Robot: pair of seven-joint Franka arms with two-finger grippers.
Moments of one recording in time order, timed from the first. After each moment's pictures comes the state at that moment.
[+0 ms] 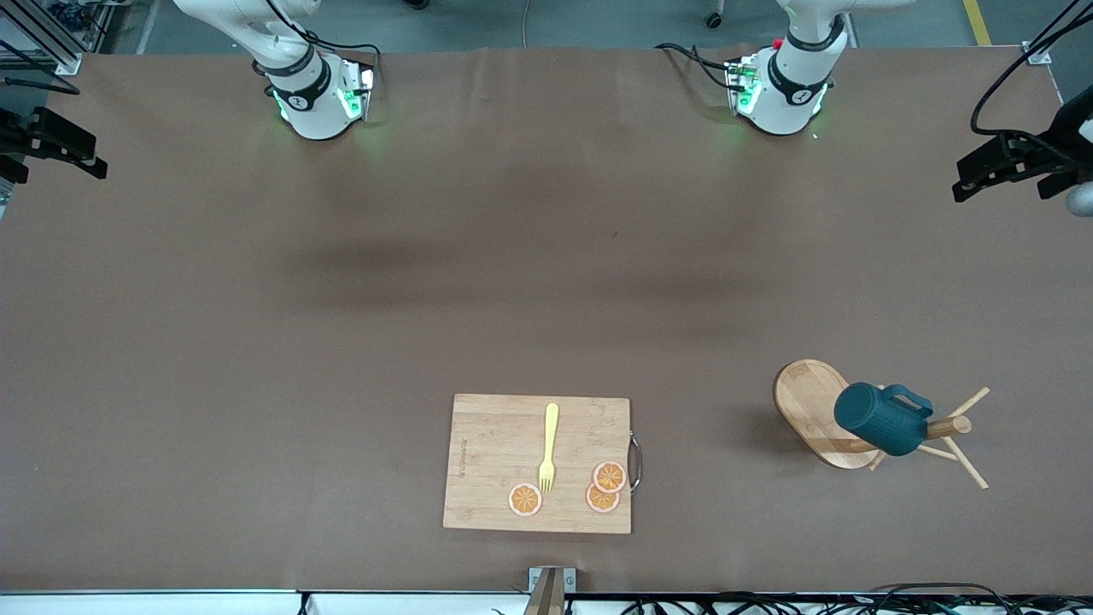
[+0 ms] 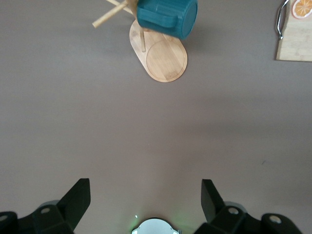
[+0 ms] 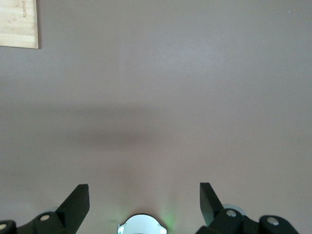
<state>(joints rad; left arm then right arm) 0.01 0.01 -0.08 -1.44 0.02 1.38 -0.06 0.00 -0.09 -0.07 -1.56 0.00 1.38 -0.12</state>
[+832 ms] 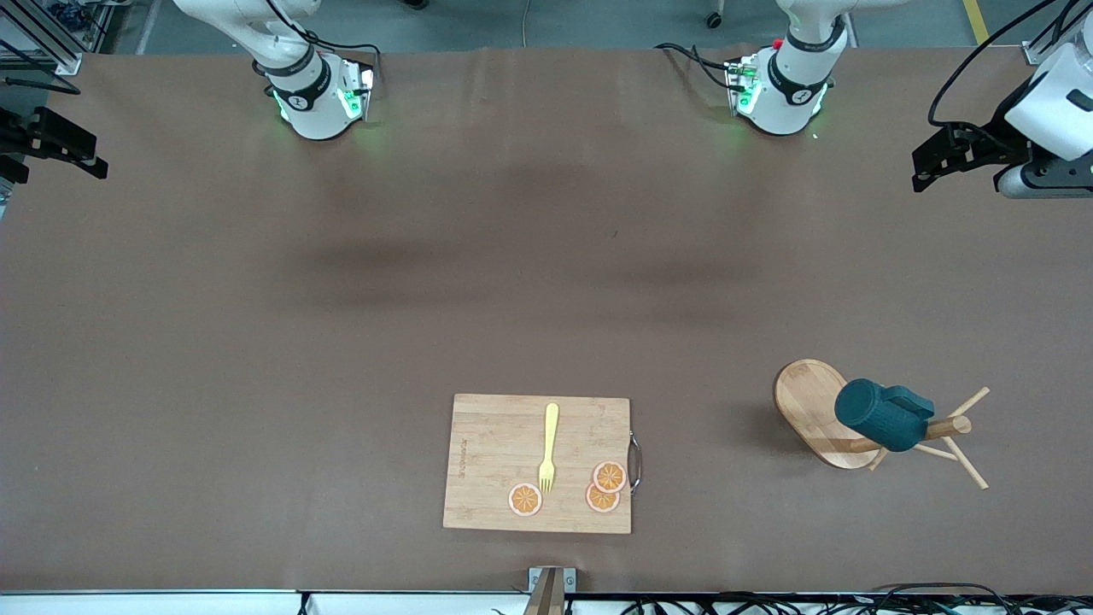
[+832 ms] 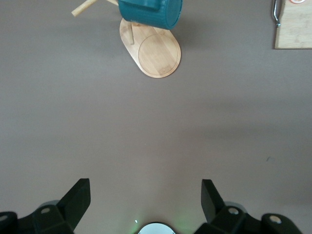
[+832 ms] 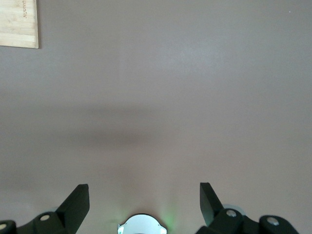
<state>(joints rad) 0.04 -0.11 -0.15 -1.64 0.02 1.49 -0.06 0.00 -0.09 -0.07 -1.56 0.00 1.38 -0.12</state>
